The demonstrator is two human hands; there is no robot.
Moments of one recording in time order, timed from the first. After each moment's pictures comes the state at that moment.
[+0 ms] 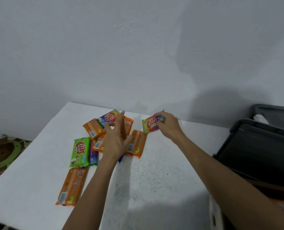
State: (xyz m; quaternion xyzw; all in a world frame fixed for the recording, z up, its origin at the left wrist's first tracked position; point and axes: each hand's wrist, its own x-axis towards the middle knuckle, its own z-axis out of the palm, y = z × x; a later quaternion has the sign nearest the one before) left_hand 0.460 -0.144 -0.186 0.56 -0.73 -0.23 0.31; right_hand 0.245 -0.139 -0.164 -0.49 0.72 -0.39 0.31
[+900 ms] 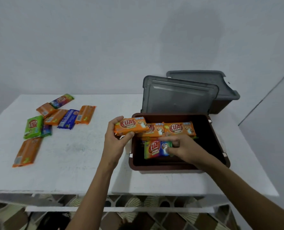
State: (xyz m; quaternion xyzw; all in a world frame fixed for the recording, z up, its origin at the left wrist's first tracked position) left_hand 0.330 0.143 -0.145 0.38 -0.59 -0.56 0.43; right_hand 0.127 0.265 -0.114 -0.50 0.68 -0.32 0.44
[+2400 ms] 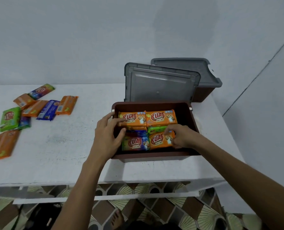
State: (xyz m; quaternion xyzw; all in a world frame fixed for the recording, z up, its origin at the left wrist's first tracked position) left_hand 0.305 0.165 -0.159 0.43 -0.83 -0.25 0.26; right_hand 0.056 0.273 -0.153 -0.47 0.79 -0.11 0.37
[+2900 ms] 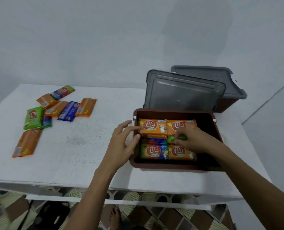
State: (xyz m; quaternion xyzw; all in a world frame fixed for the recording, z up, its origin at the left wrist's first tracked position) left_hand 0.331 0.150 -0.169 0.39 -0.82 -0.32 0.29; right_hand 0.087 0.242 -0.113 -0.56 0.78 -0.02 0.27
